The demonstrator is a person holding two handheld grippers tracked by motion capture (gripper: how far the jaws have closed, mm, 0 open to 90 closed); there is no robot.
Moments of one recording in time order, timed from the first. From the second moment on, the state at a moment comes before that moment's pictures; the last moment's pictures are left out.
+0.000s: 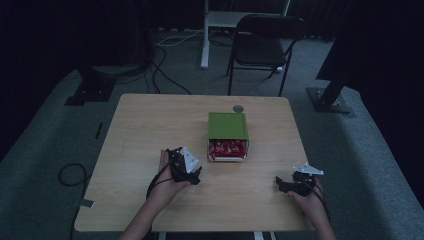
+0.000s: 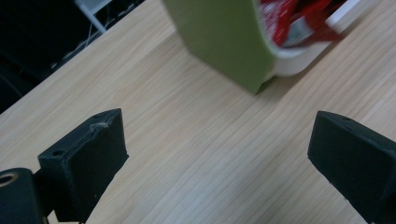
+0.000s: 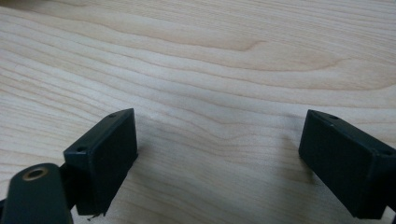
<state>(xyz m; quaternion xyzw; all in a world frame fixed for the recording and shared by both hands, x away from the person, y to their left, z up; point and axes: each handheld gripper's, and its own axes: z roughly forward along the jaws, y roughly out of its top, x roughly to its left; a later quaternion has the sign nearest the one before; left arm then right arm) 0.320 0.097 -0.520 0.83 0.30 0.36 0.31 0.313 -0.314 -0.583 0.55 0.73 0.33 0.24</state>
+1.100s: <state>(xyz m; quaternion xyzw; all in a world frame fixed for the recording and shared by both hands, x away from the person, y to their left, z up) 0.317 0.014 -0.521 0.88 0.10 0.39 0.26 0.313 -0.314 -0.583 0.55 0.73 0.33 0.24</state>
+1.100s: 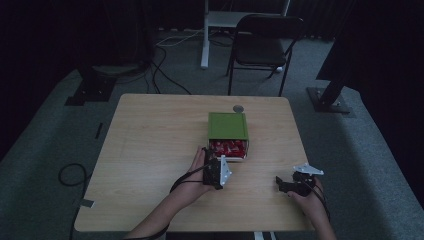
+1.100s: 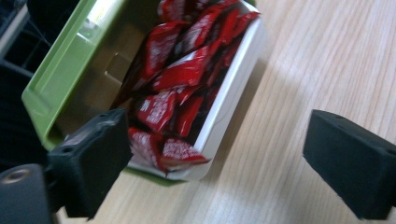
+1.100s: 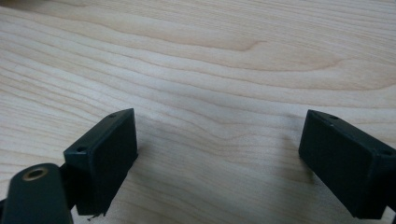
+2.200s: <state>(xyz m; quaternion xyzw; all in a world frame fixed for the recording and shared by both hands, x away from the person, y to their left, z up) 0.333 -0.001 -0.547 0.89 0.03 0.43 0.17 0.313 -0.314 -0.583 0.55 0.73 0.33 0.24</state>
